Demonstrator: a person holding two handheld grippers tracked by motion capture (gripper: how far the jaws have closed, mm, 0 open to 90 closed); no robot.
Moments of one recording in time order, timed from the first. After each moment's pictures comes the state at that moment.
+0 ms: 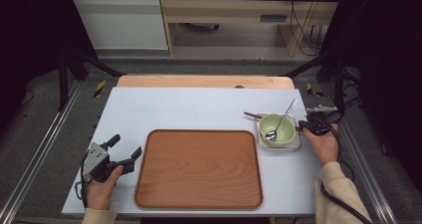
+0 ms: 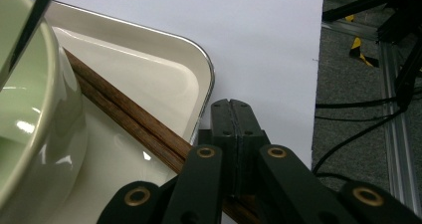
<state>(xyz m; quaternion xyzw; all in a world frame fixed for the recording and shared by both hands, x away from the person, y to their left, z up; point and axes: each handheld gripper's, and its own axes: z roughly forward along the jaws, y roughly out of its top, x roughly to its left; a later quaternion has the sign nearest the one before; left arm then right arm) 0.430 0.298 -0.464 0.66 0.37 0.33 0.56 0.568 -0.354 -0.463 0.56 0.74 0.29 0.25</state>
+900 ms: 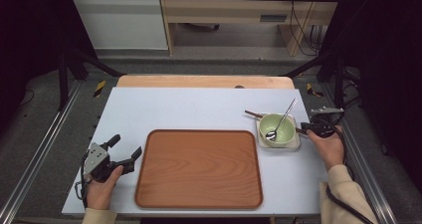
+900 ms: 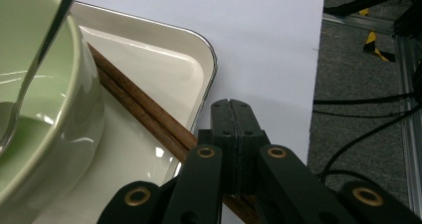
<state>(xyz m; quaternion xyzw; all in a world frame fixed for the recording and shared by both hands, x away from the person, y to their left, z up) 0.430 0.298 -0.464 0.66 0.37 0.34 0.56 0.558 -0.364 -0.457 0.56 0.74 0.30 0.23</state>
